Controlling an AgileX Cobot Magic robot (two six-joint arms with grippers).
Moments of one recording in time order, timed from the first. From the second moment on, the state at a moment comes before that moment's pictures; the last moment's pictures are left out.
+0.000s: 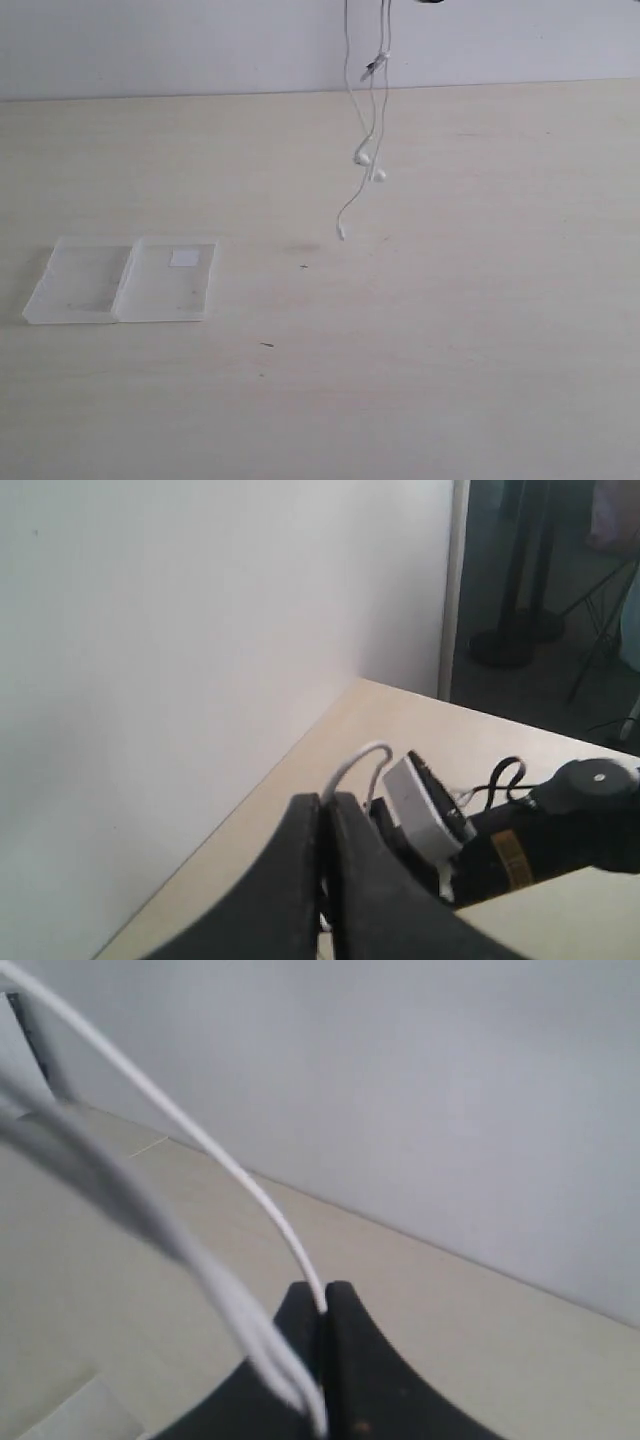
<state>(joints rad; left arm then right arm) -0.28 1.65 -2.40 -0.57 1.23 0.43 0.41 1.54 -1.14 -1.44 -0.34 1.51</state>
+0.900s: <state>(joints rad) -0.28 1.86 -2.29 -0.04 1.18 0.25 0.38 1.38 -1.14 -1.74 -0.46 1.80</state>
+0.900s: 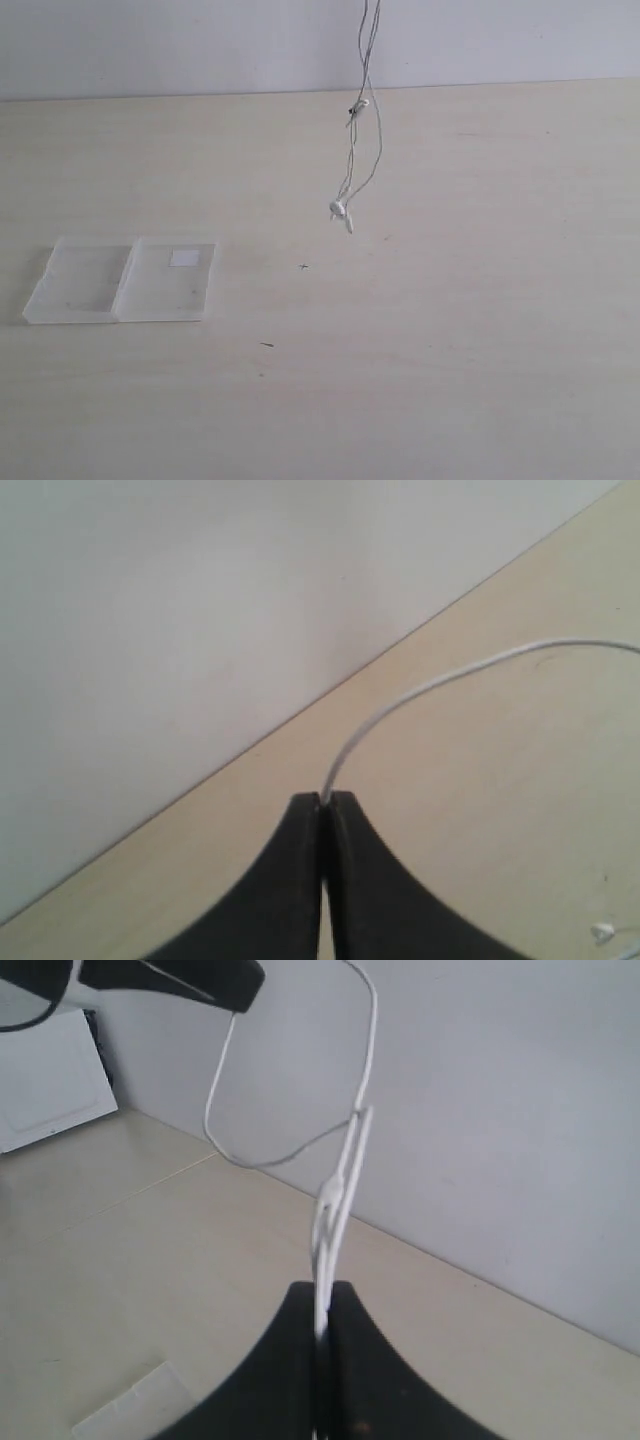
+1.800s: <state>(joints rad) -0.12 1.87 -2.29 -0.08 1.13 0.10 0.28 1.42 -1.07 -1.72 -0.56 1.77</state>
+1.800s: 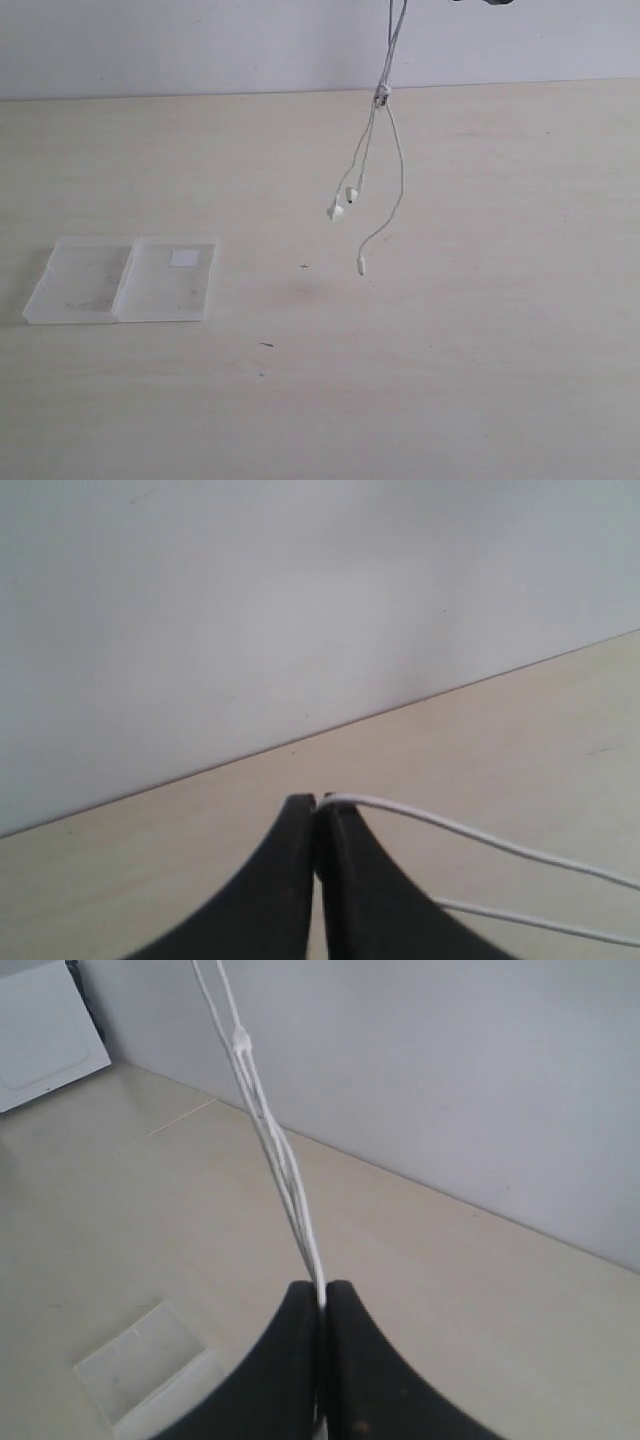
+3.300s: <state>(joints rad) -0.10 2.02 -2.21 -0.41 1.23 0.32 0.27 1.45 -1.07 -1.75 -0.55 1.74</state>
